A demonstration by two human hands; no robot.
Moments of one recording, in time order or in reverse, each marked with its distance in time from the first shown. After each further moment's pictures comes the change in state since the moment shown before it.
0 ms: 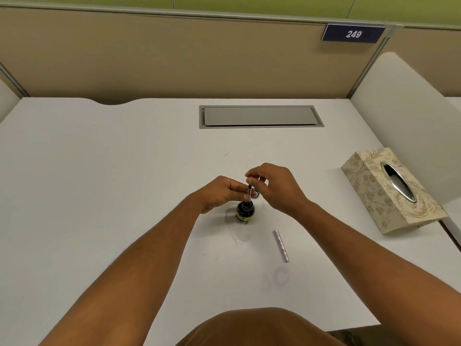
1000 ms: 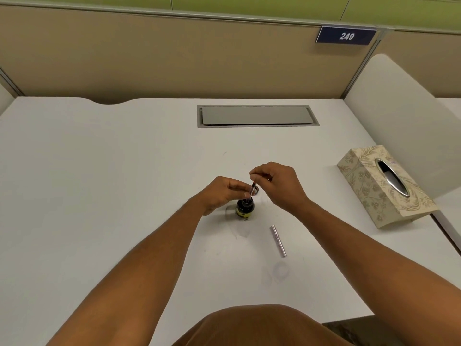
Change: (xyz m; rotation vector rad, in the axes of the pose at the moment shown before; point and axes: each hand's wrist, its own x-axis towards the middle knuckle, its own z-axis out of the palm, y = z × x) left_hand -0.006 -0.008 0.009 -0.032 0.091 0.034; right_hand -0.008 0.002 0.004 0.065 0.066 0.137
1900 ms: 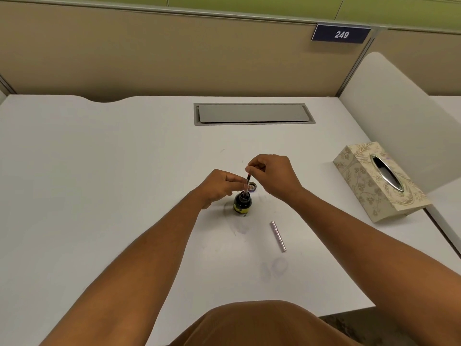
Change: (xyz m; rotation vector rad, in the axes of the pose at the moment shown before) left_hand 0.003 0.007 -0.001 0.098 0.115 -0.023; right_hand 0.014 -0.014 0.000 -0.075 -0.002 0.069
